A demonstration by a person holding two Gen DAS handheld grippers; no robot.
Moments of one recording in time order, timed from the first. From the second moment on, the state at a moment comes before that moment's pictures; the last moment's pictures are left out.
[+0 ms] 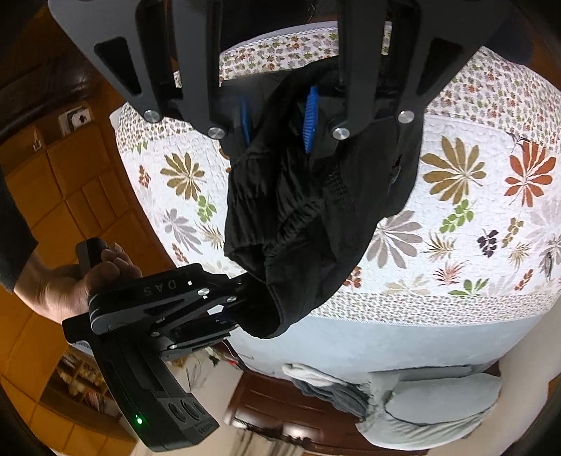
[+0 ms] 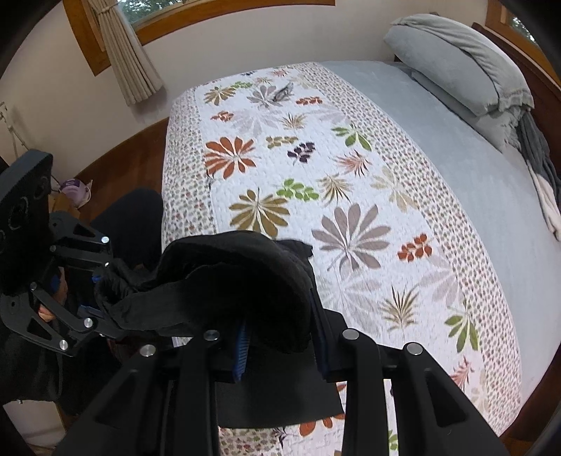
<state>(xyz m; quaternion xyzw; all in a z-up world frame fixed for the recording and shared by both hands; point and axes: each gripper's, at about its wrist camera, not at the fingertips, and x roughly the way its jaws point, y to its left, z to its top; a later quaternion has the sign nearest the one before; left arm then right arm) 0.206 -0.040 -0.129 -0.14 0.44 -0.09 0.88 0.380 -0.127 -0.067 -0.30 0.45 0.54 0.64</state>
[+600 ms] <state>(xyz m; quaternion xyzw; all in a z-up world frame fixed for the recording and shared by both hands) 0.233 -0.113 -0.198 -0.07 0.50 -0.11 0.86 0.394 -0.203 -0.153 -0.28 0.48 0.52 0.65</state>
